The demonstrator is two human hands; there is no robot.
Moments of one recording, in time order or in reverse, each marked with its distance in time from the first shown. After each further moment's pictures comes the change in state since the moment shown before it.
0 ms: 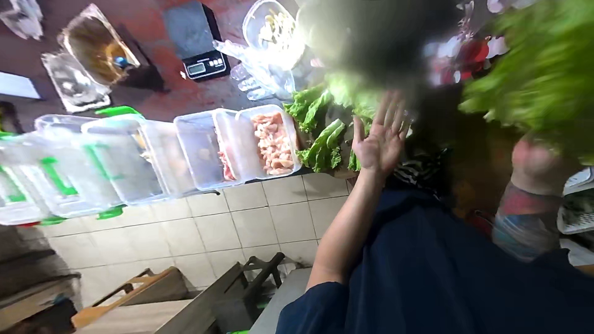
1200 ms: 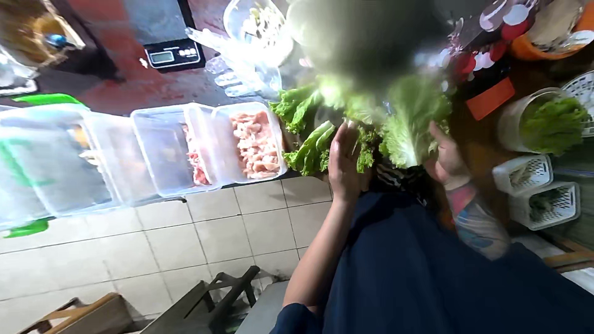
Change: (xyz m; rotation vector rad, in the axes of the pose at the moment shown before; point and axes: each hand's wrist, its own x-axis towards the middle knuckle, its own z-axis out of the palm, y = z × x) left_hand -0.069 0.038 -0.014 0.735 0.272 0.282; right_hand -0.054 0.033 0.075 0.411 -0.155 1.190
